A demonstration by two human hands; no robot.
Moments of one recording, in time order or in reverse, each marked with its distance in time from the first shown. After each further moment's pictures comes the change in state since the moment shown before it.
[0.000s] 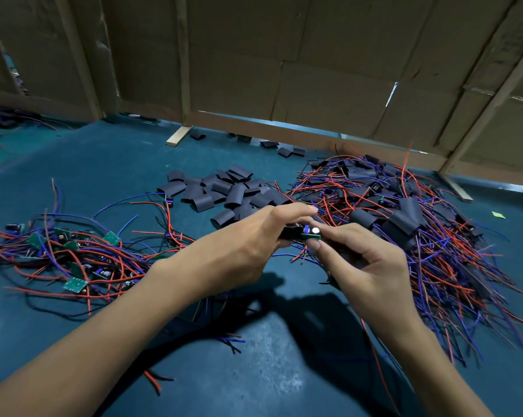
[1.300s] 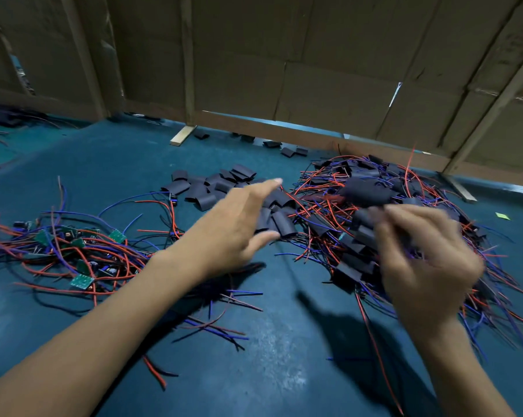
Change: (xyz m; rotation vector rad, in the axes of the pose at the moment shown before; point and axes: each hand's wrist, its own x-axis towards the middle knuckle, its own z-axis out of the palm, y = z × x) left_hand -0.009 -0.017 -0.021 0.413 -0.038 -0.218; right_hand 0.007 0.005 -0.031 -0.512 0.461 -0.280
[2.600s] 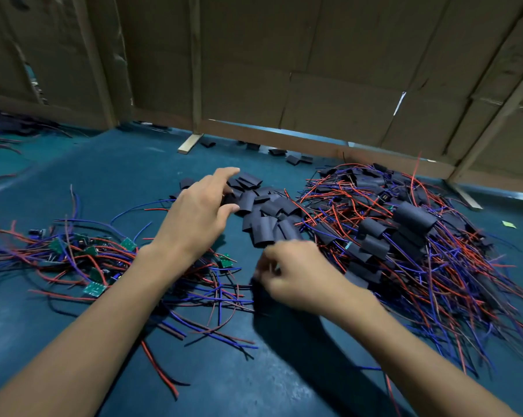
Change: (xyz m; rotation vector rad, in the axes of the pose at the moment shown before) left_hand -0.002 -0.030 -0.031 0.000 0.248 -0.327; right_hand -0.010 -0.063 0.088 0.017 -1.167 0.020
